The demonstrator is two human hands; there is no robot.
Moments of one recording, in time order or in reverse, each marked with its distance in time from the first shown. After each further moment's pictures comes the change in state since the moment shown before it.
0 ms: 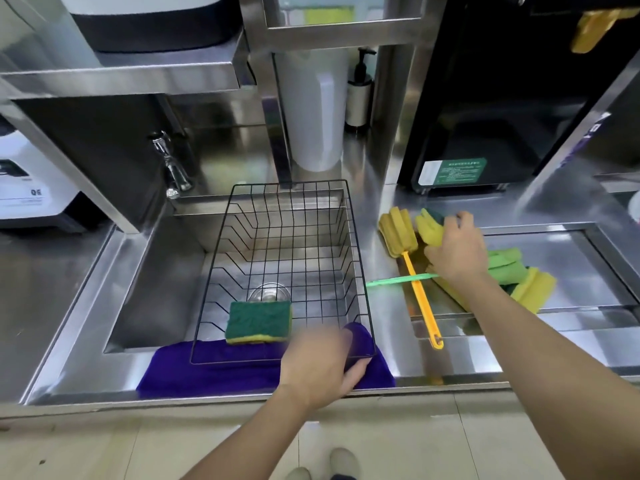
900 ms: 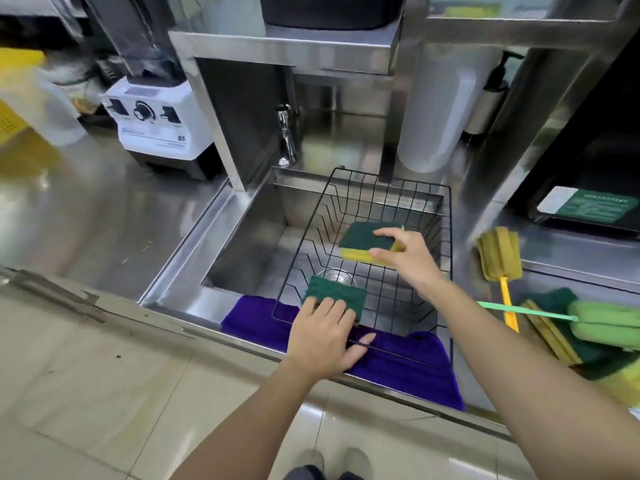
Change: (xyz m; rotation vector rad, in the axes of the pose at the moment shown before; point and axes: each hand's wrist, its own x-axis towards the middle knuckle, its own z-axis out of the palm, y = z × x) left_hand -0.039 -0.067 -0.019 0.082 0.100 -0.224; right_hand -0.043 -0.165 0.047 0.726 -0.569 -0.291
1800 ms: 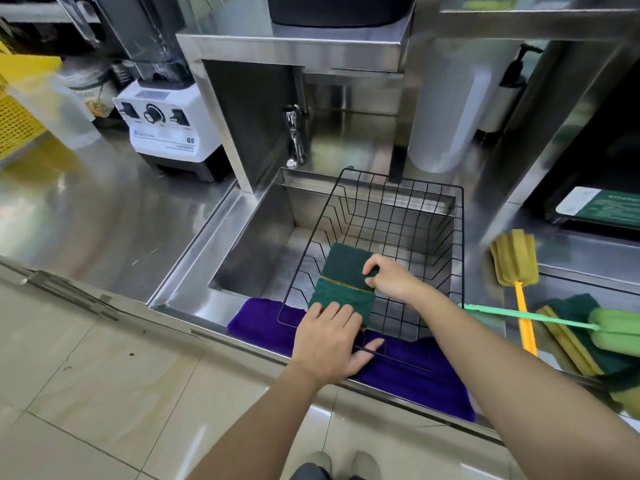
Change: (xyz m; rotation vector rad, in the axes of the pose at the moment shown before) left_hand 0.001 -0.001 -0.002 0.006 -0.032 -0.005; right_hand 0.013 0.012 0.039 -0.246 -0.247 0.094
